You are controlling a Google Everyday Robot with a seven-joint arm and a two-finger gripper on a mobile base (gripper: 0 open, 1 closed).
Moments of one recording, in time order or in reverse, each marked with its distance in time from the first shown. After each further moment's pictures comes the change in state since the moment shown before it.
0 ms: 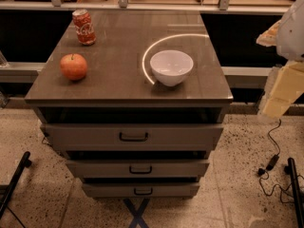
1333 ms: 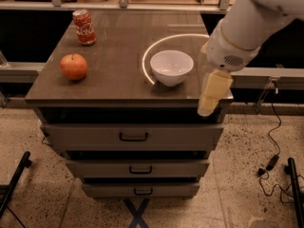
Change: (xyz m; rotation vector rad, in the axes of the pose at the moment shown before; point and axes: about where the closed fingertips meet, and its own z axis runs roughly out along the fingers) arm -0.079 -0.035 0.097 -0.016 -0.070 -0.089
